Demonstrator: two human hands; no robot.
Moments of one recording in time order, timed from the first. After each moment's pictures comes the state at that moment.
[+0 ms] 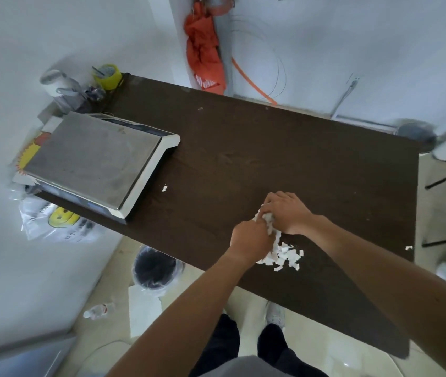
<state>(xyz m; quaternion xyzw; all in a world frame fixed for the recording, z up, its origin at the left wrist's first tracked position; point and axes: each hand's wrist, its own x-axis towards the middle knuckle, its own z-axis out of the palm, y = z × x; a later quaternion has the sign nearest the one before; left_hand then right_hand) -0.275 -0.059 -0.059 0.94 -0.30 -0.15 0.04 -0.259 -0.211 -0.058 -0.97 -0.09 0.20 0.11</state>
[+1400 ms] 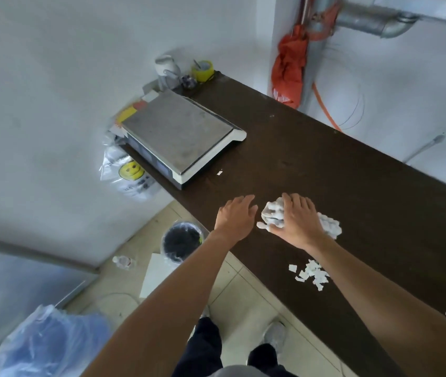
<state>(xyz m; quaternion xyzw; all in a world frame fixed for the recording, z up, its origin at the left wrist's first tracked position) -0.268 0.039 -0.024 0.97 -0.02 -0.13 0.21 -0.270 -0.148 -0.046 -0.99 -0.12 0.01 0.07</state>
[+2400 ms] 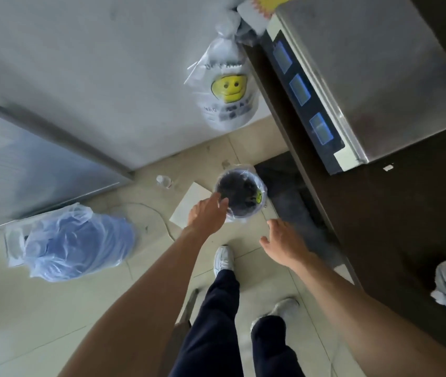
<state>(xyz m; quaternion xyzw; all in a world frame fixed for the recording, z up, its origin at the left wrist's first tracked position) -0.309 0.401 -0.196 0.87 0.29 -0.25 0.31 -0.267 0.189 -0.203 -0.91 -0.21 0.36 0.04</state>
